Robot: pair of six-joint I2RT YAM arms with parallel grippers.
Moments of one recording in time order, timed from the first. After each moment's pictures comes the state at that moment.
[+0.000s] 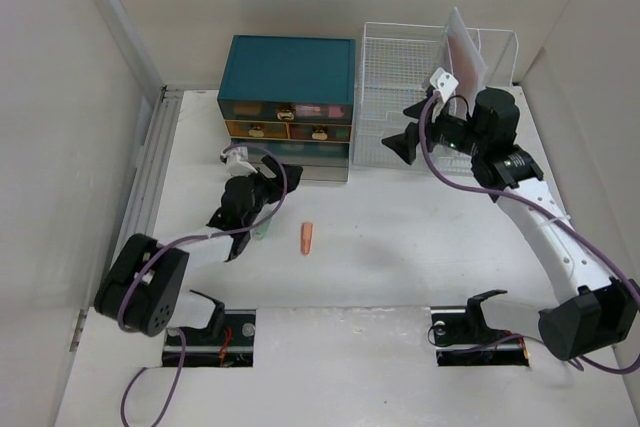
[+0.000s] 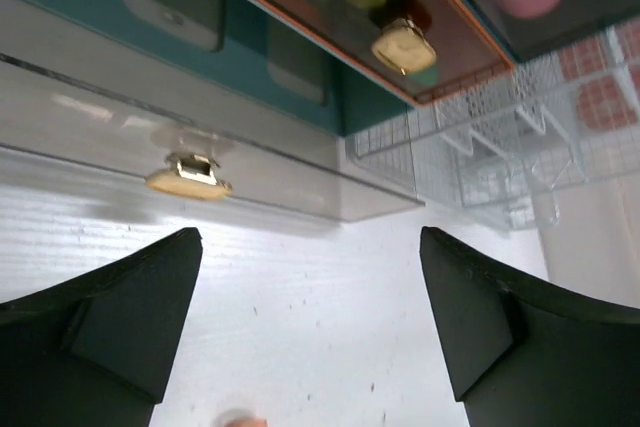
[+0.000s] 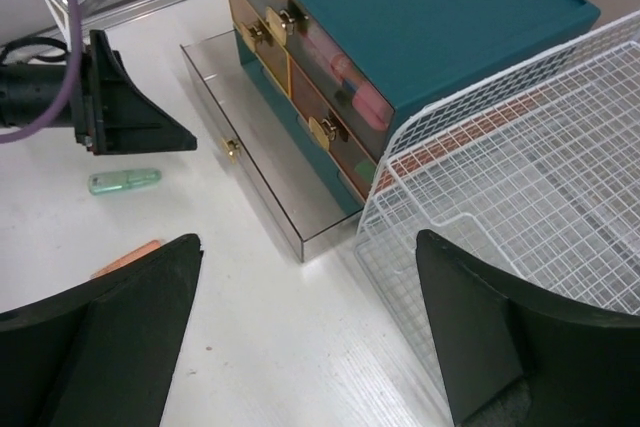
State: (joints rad) left arm -0.40 1.38 0.37 0.80 -0.03 -0.86; right arm 0.27 1.20 1.18 -0.16 -0.65 -0.19
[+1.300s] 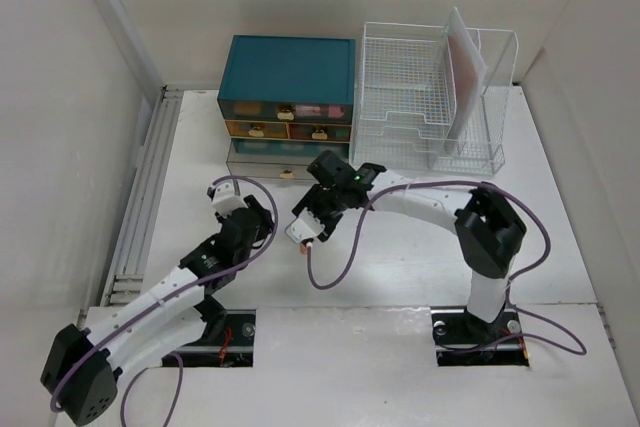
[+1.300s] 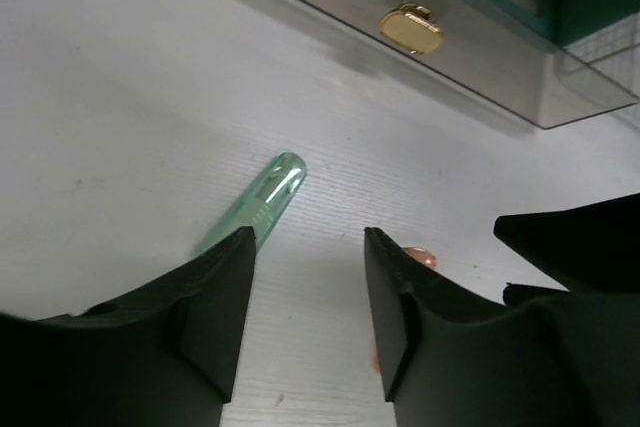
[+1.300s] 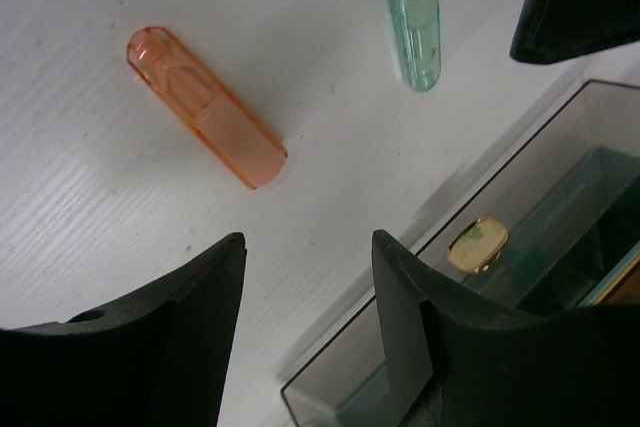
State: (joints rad) left arm -0.69 0.73 0.35 -0.17 -0.57 -0.81; right arm 0.90 1.83 1.37 -0.58 -0.39 -1.54
